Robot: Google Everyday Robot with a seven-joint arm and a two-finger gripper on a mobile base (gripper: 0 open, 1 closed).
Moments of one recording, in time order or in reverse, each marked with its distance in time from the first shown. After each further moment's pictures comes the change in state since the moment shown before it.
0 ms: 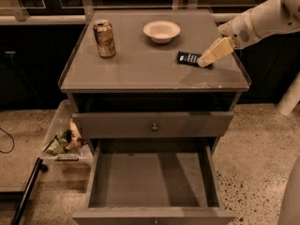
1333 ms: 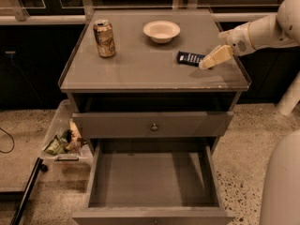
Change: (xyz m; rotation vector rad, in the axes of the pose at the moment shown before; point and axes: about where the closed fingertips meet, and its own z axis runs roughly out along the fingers) arm 0.033 -0.044 0.034 0.017 -0.087 0.027
